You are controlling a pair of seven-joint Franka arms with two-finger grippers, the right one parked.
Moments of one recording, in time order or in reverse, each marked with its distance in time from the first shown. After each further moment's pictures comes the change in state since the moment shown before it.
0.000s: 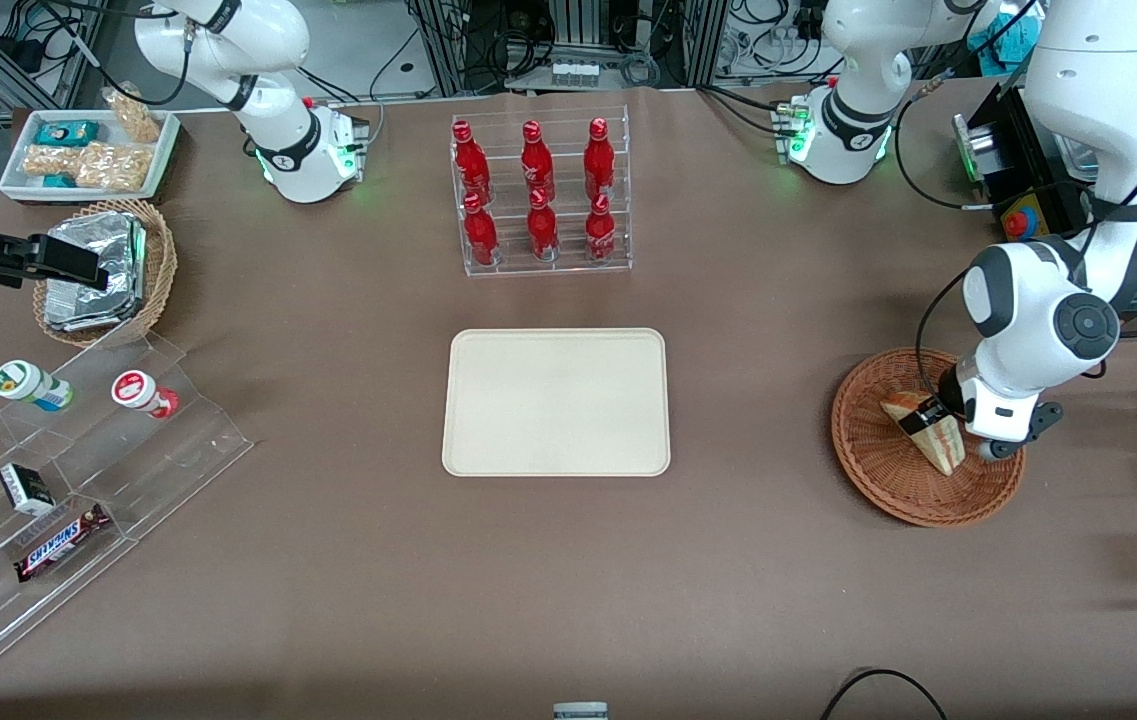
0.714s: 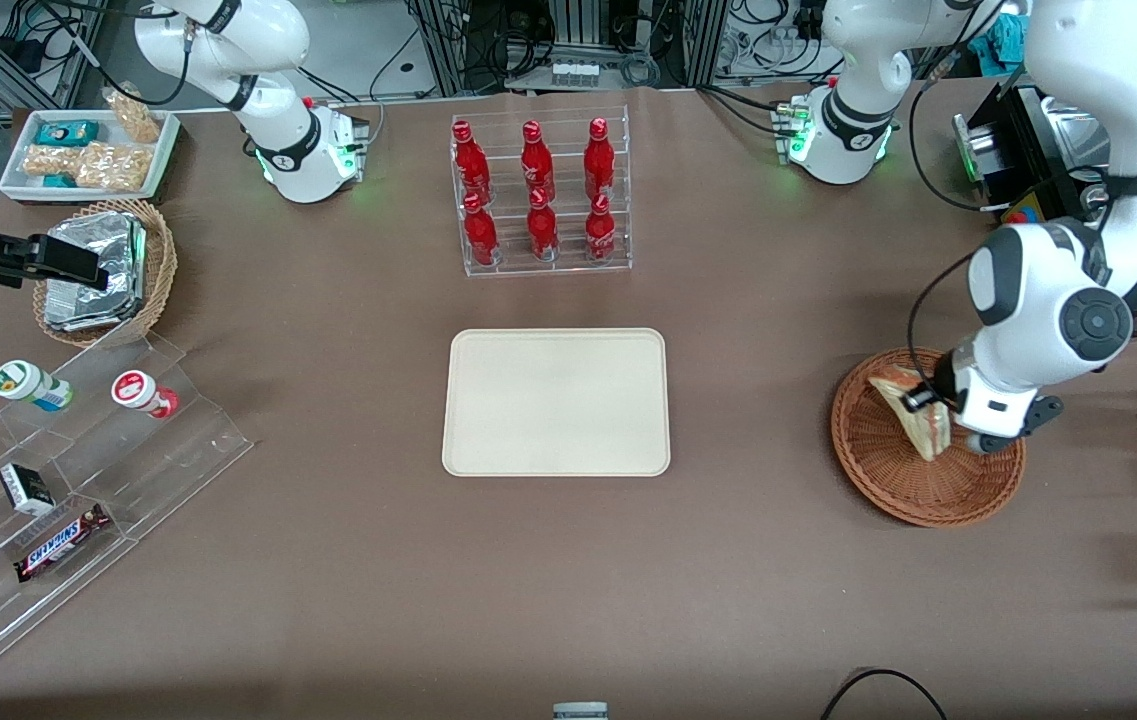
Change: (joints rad) arm -0.123 -0.126 -0.009 0.114 0.000 -0.373 0.001
